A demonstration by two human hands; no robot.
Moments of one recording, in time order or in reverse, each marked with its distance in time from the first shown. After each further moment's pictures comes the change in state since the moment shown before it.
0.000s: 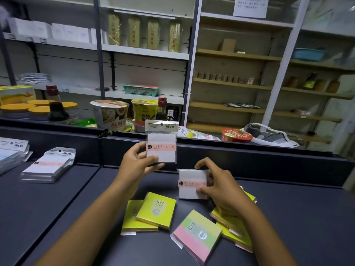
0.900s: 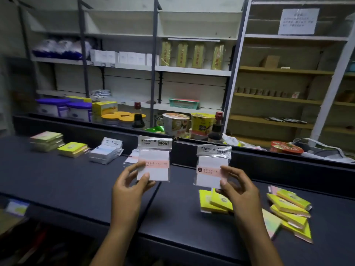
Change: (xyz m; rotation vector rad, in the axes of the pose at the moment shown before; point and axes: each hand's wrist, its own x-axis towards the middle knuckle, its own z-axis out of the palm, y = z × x) left_hand -0.175 0.085 -0.143 0.116 0.419 0.374; right_hand -0.081 -0.152 0.096 0.853 0.346 -0.110
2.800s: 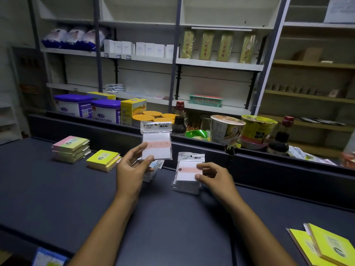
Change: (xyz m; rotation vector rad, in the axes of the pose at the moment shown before) left_hand 0.235 -0.036 -0.139 0.081 -0.047 0.063; right_hand 0.127 0.103 0.253 -0.442 -0.244 0.155
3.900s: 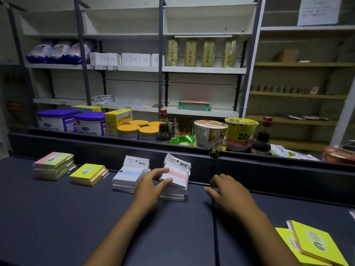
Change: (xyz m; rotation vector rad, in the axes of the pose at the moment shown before) left_hand -0.010 -0.036 0.054 0.637 -0.334 0.002; right_hand -0.016 0.021 -0.067 -0.935 -0.074 -0.137
